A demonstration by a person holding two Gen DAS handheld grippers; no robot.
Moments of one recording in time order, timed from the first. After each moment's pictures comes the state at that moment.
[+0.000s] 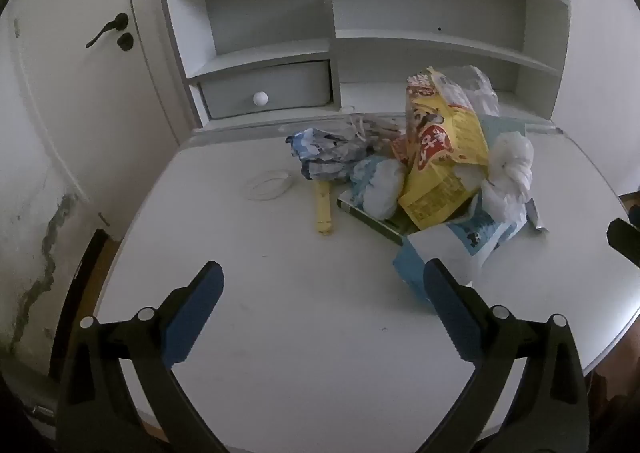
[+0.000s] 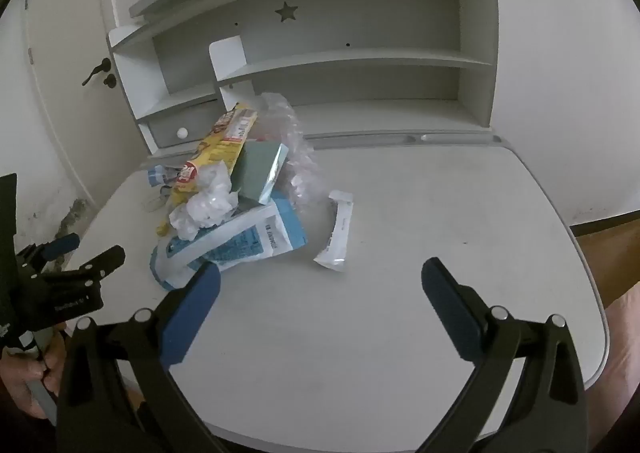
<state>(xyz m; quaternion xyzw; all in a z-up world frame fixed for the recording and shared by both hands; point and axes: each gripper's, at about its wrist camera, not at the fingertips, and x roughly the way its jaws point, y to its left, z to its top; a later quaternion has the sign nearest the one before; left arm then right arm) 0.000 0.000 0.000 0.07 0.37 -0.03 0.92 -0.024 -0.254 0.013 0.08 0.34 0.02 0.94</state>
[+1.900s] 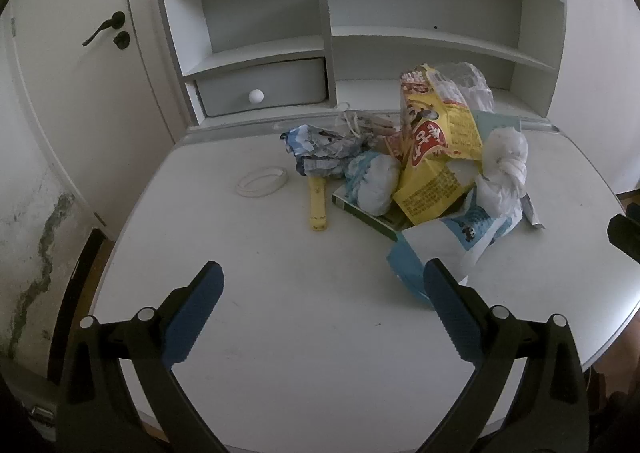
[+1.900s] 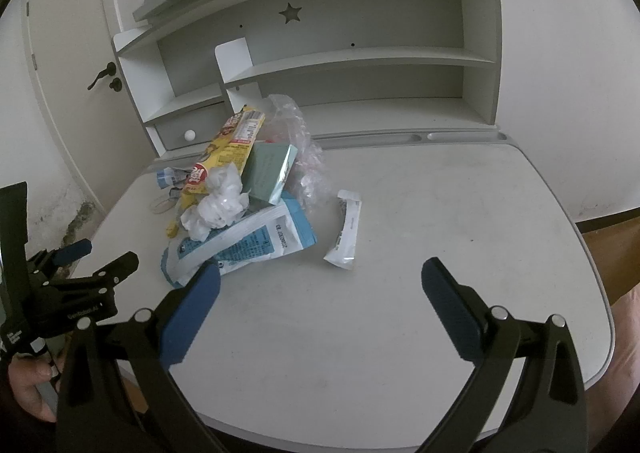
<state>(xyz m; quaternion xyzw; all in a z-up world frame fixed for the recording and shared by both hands) -0.003 -0.001 -0.001 0.06 0.37 -0.04 0.92 -0.029 -0.251 0.018 0.09 0.35 0.03 0.93</state>
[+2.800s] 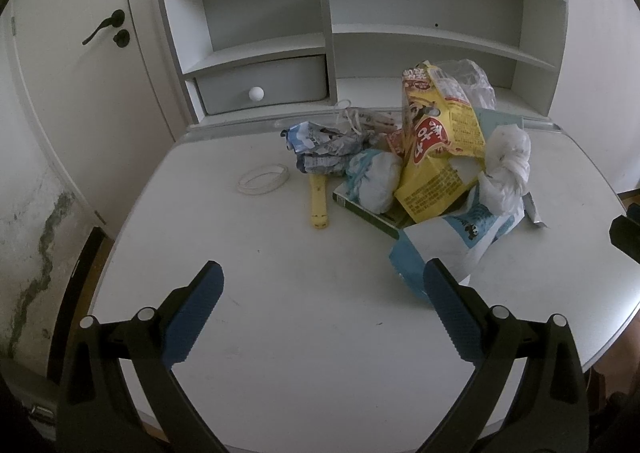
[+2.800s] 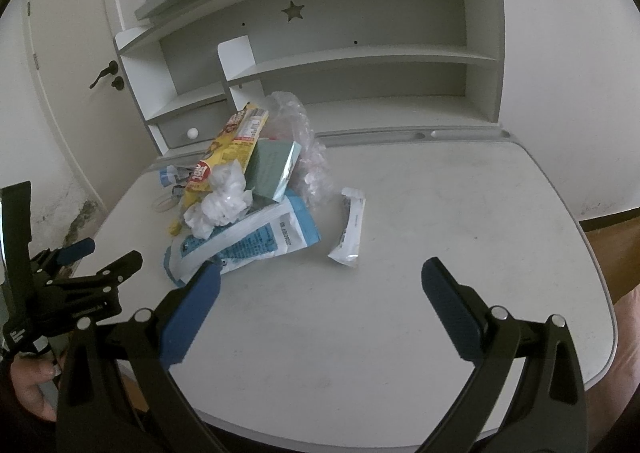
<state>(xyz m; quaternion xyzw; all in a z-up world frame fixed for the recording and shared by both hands) -0.003 -0.001 -0.002 0.06 0.38 -0.04 0.92 -0.029 -0.248 0.018 0.09 0.35 0.03 0.93</state>
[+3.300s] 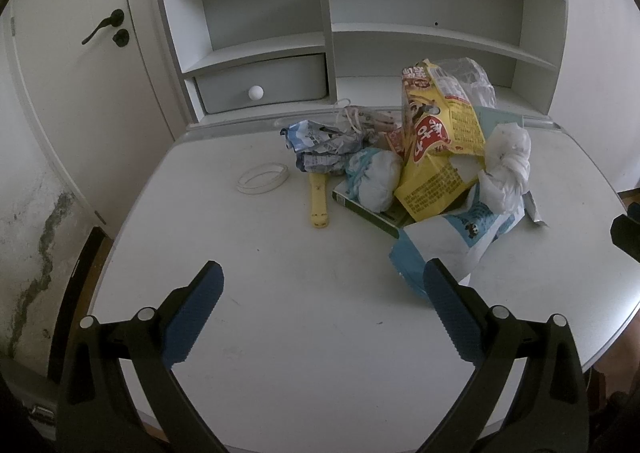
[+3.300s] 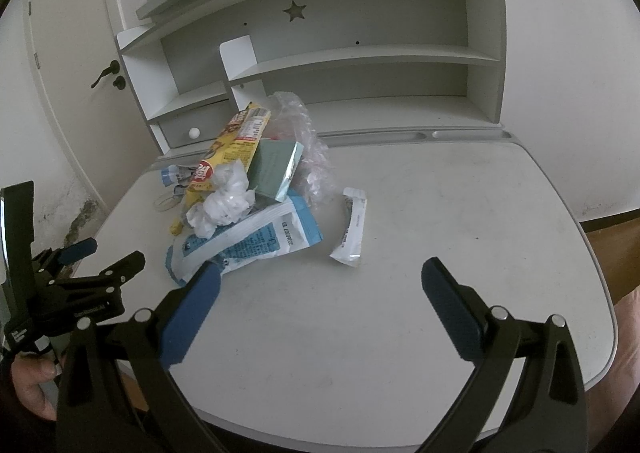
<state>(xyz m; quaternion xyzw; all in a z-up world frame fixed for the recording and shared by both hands) -0.002 -0.001 -0.002 0.07 0.38 -0.04 0.92 -0.028 -0.247 0.018 0.09 0.35 0.03 0.93</state>
